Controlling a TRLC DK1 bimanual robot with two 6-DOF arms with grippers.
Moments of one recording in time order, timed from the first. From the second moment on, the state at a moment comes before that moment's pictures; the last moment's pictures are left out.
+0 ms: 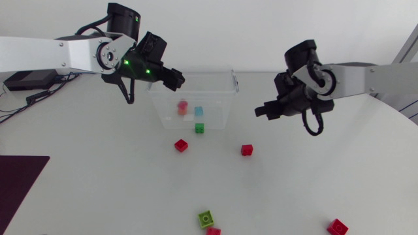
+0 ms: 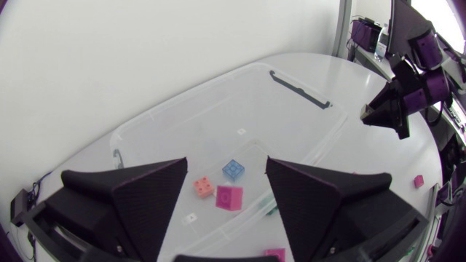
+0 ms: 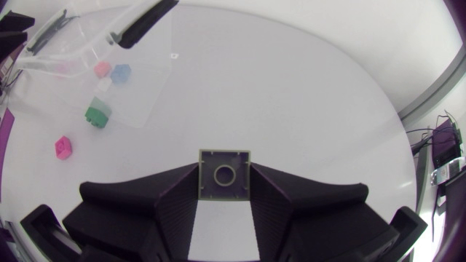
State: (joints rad) left arm -0.31 1.84 1.43 -0.20 0.22 0.26; right arm 0.25 1.71 1.14 -0.36 0.11 0.00
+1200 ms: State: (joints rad) left arm -0.32 1.72 0.88 -0.14 0.33 0.54; right arm 0.51 2.03 1.71 -0.37 0.12 -0.02
